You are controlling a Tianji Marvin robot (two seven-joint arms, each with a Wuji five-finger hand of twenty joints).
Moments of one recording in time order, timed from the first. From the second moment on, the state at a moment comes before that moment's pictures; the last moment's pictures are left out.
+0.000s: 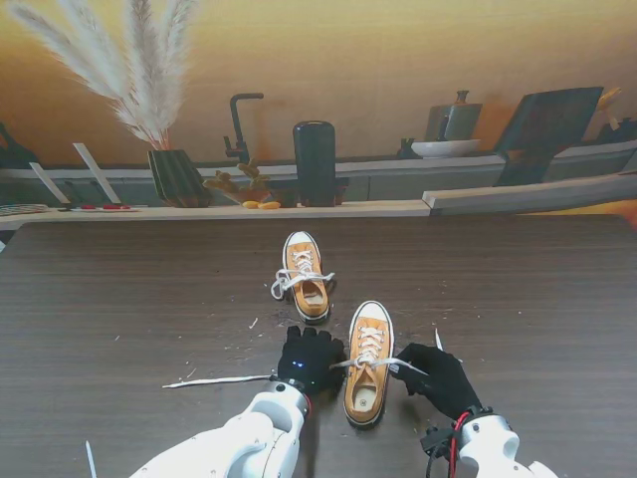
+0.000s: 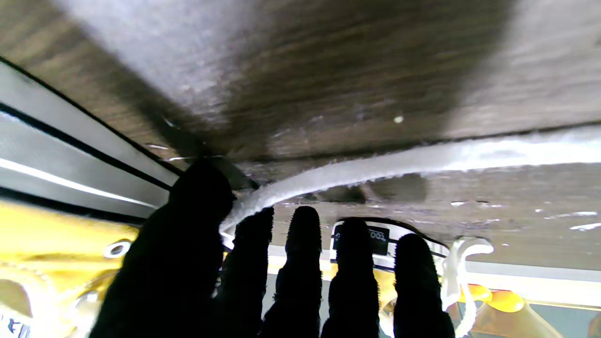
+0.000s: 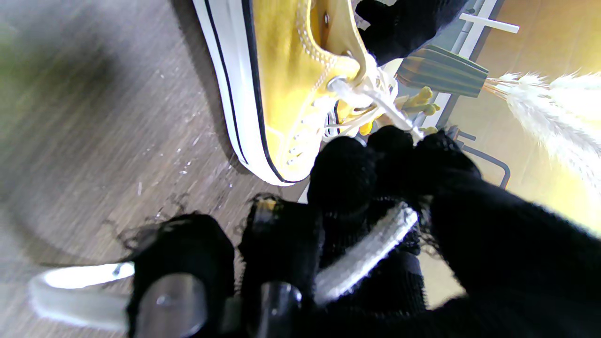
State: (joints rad) left arm 1.39 -1.16 -0.53 -1.51 0.90 0.51 0.21; right arm -2.07 -1.18 1.33 -1.84 -0.24 -0.08 -0.21; left_hand 0.95 -0.30 0.16 0.07 0.58 0.04 0.55 0.53 0.53 0.11 0.45 0.66 0.36 0.16 0.55 0.66 0.07 0.25 0.90 0.72; right_hand 0.55 -0.57 1.07 -0.32 0.87 -0.10 1.05 0.55 1.28 -0.03 1.07 0.67 1.28 -0.07 1.63 1.53 1.15 0.33 1.81 0.84
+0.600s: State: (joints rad) left arm 1.54 -1.22 -0.69 -1.40 0.74 0.18 0.63; right arm -2.08 -1.17 1.32 -1.85 -0.24 -0.09 -0.20; left_hand 0.80 -0.28 0.43 0.18 0.63 0.05 1.20 0.83 0.66 0.15 0.53 0.67 0.45 0.20 0.52 0.61 0.08 0.25 0.72 0.50; right_hand 0.55 -0.56 1.07 -0.32 0.87 -0.10 1.05 0.55 1.28 -0.03 1.07 0.67 1.28 -0.07 1.62 1.53 1.15 0.34 1.81 0.84
